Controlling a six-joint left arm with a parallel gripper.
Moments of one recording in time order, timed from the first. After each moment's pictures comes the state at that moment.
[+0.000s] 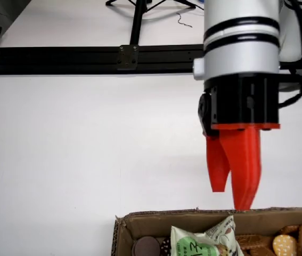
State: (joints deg) arm -37.7 74.7 -1.0 31.8 65.2 -46.6
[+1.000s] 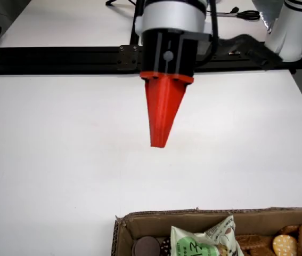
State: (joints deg) arm -45.1 77.2 -12.4 25.3 75.5 -36.6
